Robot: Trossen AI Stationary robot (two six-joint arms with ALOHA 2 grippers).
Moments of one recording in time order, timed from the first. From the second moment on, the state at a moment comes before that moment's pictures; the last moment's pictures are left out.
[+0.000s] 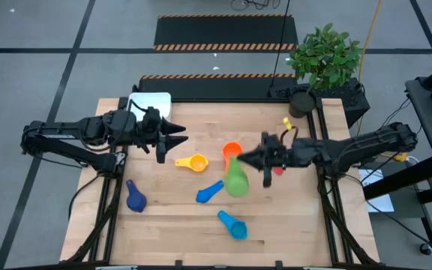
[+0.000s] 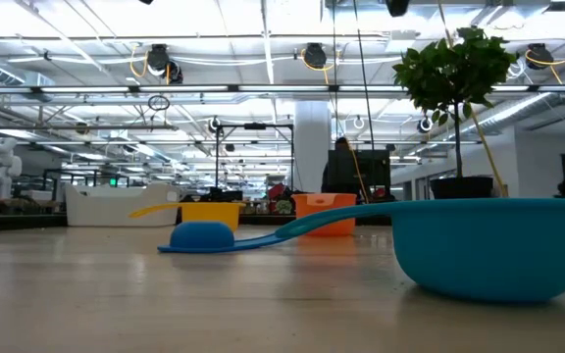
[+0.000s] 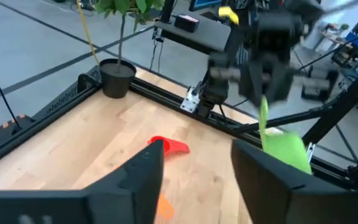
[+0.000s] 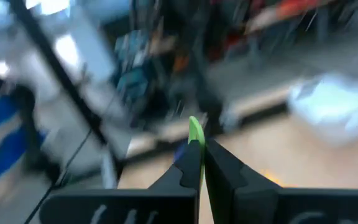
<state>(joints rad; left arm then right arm) -0.05 1.01 1.14 -0.39 -0.21 -0.38 0.19 1.12 0.85 0.23 0.24 0.39</state>
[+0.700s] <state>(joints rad) 0.03 1.01 1.14 -0.35 -0.20 -0.66 -0.01 1.13 0.85 0.48 0.38 -0.27</state>
